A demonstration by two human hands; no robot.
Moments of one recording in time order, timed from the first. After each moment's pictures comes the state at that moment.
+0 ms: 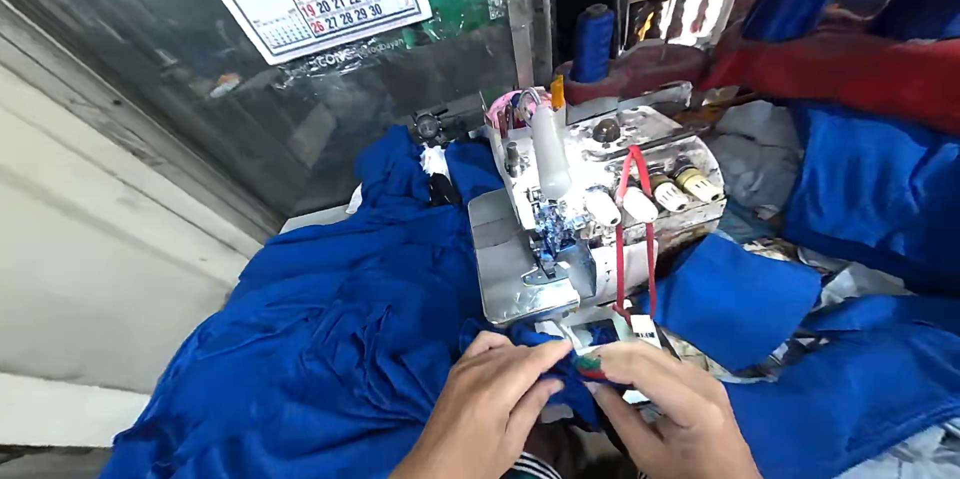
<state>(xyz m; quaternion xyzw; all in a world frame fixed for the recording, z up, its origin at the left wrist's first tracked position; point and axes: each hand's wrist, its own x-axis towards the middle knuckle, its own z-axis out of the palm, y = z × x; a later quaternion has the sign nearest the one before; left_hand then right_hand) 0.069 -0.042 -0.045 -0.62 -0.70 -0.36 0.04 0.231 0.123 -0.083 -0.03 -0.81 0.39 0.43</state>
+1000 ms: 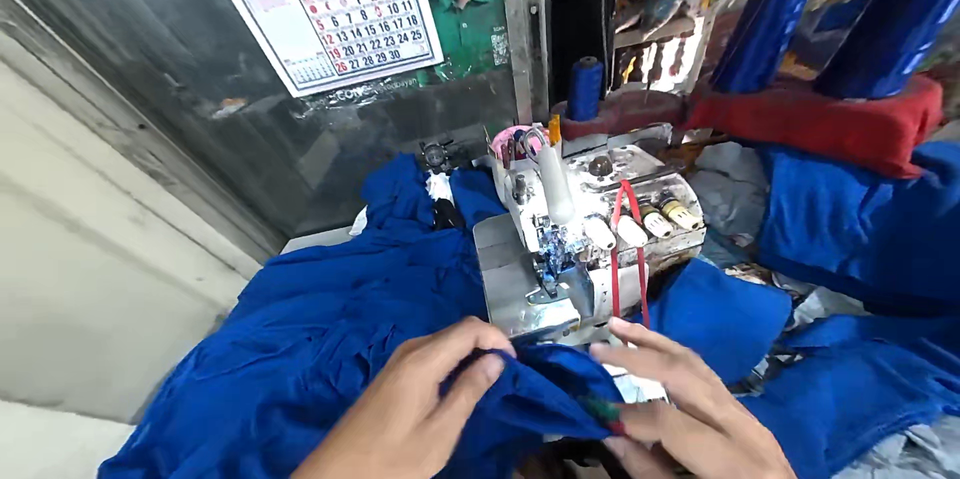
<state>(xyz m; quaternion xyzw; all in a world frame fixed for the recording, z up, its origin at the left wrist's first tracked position) 0.030 -0.075 0.036 -0.62 -0.69 -0.38 -0.07 0.255 0.124 -0.019 0.06 -0.87 0.30 0.38</state>
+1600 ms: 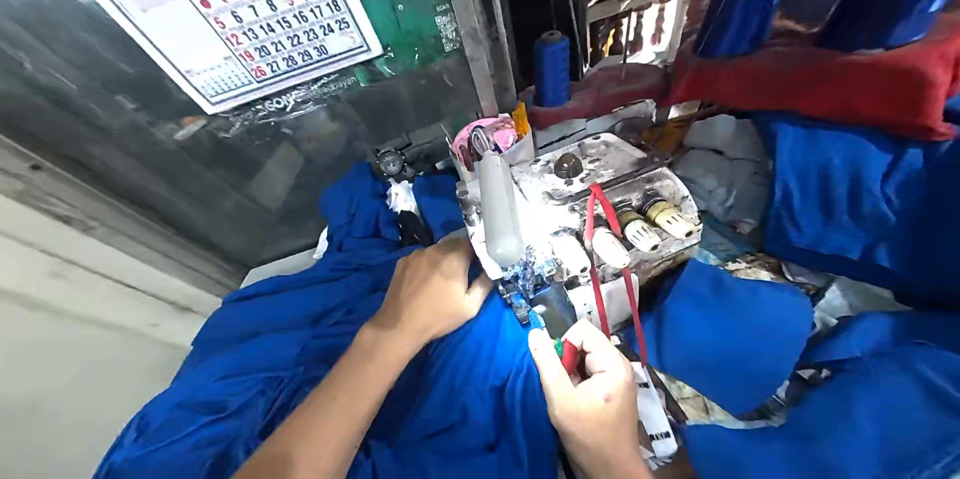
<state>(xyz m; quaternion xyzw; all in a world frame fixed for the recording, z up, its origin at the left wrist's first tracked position) -0.044 0.066 0.026 -0.55 -0.81 -0.06 0.18 0.136 0.111 -0.078 -0.28 -0.62 0.51 0.52</state>
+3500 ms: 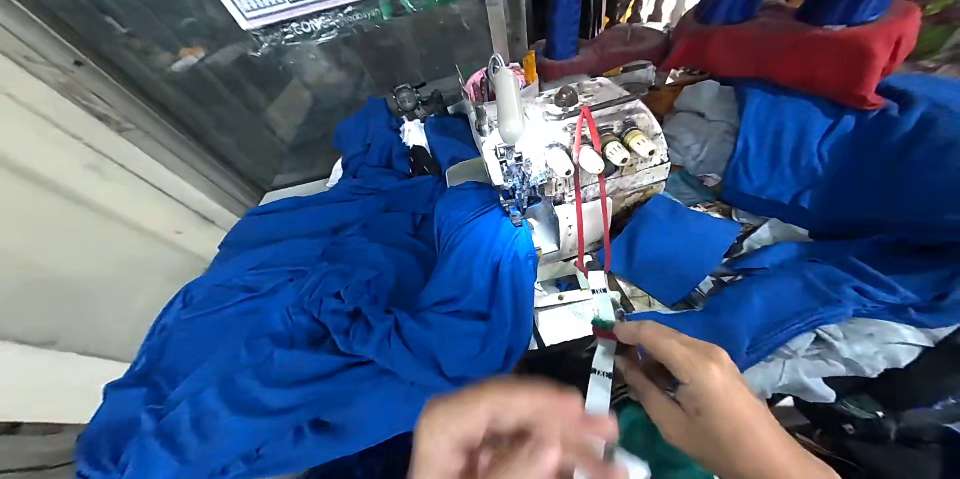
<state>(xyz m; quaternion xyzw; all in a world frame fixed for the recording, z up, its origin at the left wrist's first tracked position) 0.184 -0.089 -0.005 -0.42 -0.43 -0.72 -0.34 0.318 0.133 -0.083 -0.10 -0.89 0.34 0.28</state>
